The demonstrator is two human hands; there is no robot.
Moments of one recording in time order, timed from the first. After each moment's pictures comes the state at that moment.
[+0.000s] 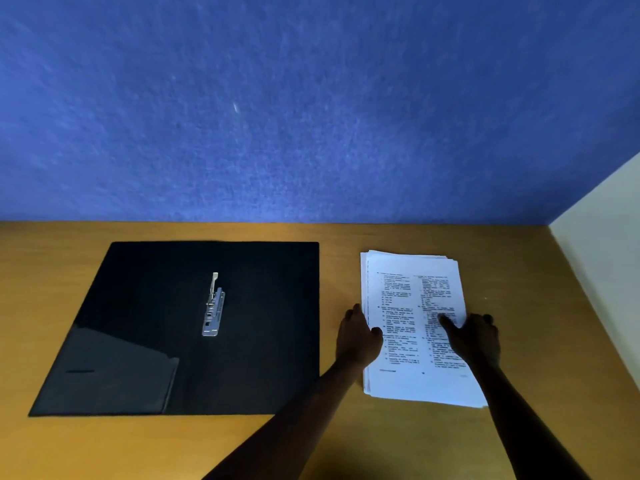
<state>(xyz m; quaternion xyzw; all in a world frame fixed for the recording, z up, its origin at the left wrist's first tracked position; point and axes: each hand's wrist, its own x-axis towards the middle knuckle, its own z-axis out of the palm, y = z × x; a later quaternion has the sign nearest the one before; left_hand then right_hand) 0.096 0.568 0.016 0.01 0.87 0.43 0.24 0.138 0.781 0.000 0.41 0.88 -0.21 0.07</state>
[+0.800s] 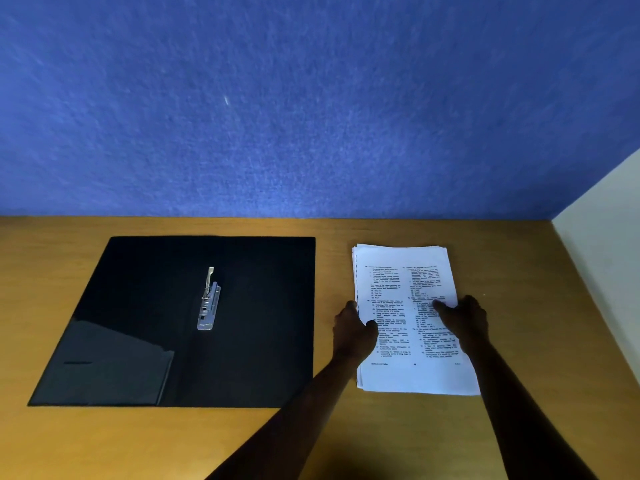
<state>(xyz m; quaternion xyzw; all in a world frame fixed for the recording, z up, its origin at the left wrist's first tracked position) 0.100 0.574 0.012 -0.06 0.84 0.49 0.21 0.110 0.792 -0.010 0.46 0.82 -0.31 0.07</state>
